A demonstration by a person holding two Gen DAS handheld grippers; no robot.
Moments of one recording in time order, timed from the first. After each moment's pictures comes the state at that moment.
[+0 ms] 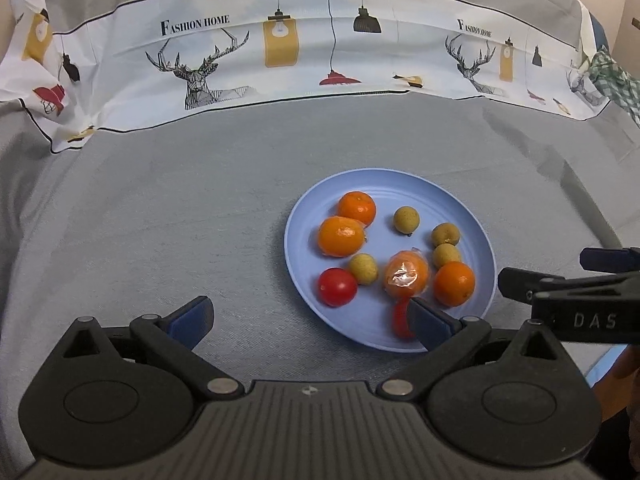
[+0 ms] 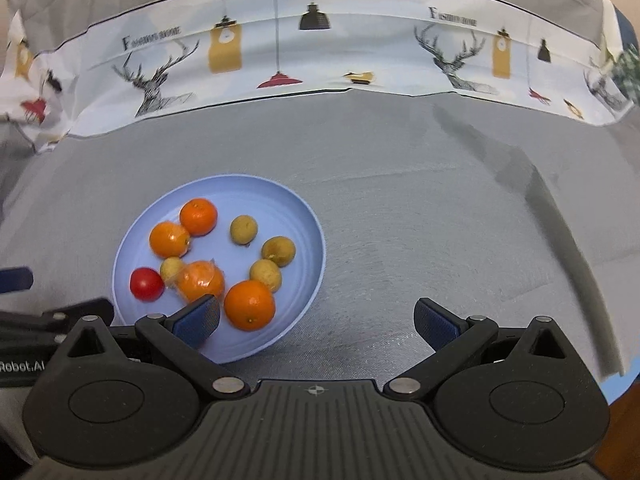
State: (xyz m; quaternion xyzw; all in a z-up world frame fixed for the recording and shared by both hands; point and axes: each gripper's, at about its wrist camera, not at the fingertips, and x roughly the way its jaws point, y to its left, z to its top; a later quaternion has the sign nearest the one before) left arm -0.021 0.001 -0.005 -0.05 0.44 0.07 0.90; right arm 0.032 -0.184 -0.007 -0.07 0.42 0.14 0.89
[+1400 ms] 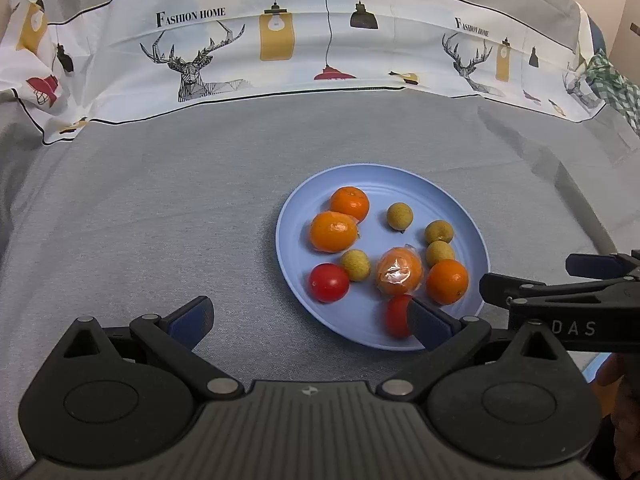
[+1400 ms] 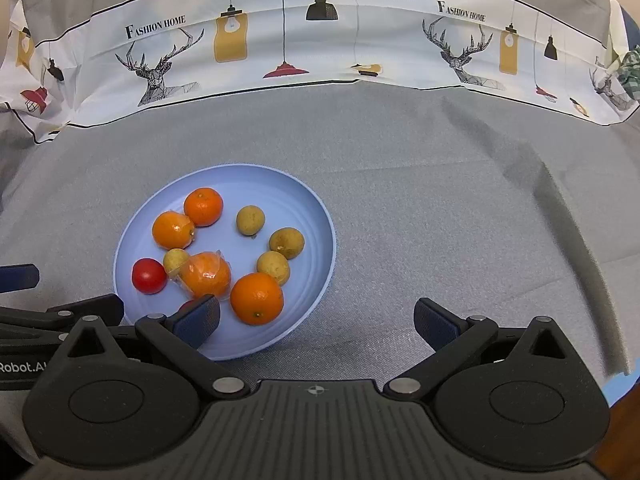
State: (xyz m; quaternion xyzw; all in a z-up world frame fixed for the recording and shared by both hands) left arm -0.019 0.000 -0.009 -0.06 0.44 0.06 0.89; right arm 0.035 -0.177 -0.015 -0.07 0.43 0.14 0.89
